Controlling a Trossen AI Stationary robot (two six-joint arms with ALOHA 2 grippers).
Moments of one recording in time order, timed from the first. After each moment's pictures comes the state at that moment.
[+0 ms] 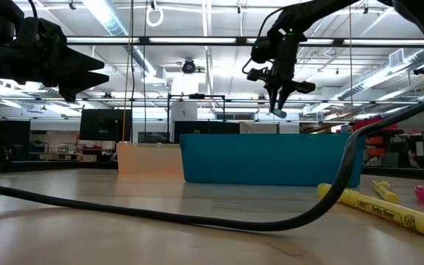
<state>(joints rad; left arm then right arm) 0.24 0.02 0.01 0.05 -0.01 -0.20 -0.75 1.92 1.87 -1.29 -0.11 0.73</state>
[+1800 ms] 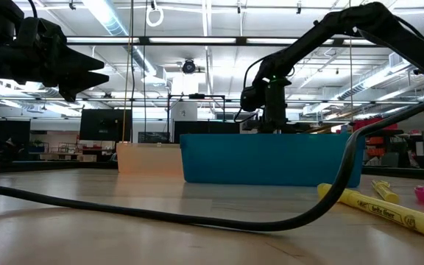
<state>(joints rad) 0.24 0.02 0.01 0.05 -0.01 -0.20 -0.77 2.20 1.81 -1.21 -0.06 0.61</state>
